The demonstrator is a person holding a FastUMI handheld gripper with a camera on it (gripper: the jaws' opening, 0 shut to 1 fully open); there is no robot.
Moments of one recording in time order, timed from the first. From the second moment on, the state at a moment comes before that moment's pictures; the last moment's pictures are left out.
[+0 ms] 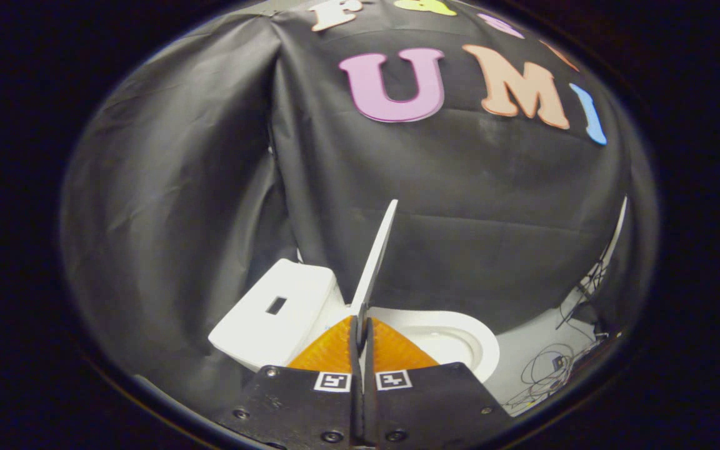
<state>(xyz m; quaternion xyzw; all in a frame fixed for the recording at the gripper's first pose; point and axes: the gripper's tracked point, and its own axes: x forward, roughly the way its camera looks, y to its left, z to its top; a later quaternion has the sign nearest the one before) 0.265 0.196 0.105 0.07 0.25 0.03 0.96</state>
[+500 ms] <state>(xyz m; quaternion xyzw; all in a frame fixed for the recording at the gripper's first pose) 0.262 0.209 0.112 0.04 0.24 0.09 0.97</state>
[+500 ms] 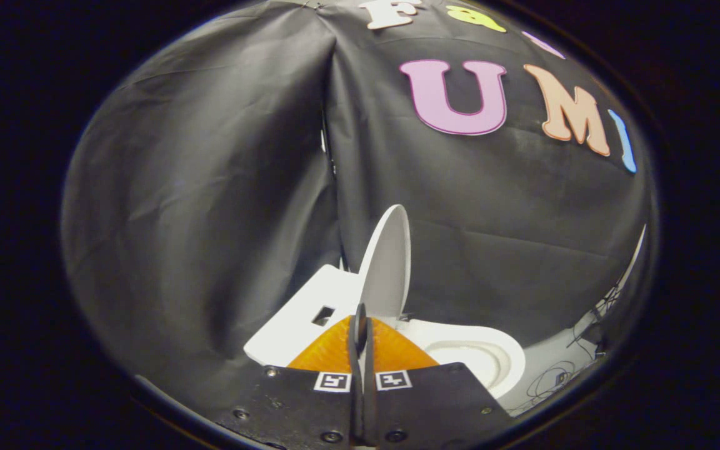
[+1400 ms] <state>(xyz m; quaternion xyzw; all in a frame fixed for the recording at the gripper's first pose) 0.261 0.211 0.116 -0.02 0.21 0.12 0.97</state>
